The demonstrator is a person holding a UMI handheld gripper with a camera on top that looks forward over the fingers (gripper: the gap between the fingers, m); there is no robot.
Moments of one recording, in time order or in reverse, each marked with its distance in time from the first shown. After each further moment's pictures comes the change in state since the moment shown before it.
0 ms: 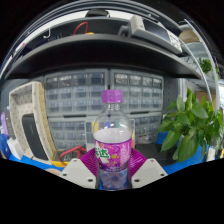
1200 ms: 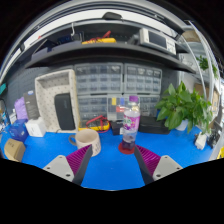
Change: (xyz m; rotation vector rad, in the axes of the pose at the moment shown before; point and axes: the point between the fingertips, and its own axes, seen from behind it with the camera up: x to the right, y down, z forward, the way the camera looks) arm -0.054 0.064 -0.193 -0.187 -0.055 -0.028
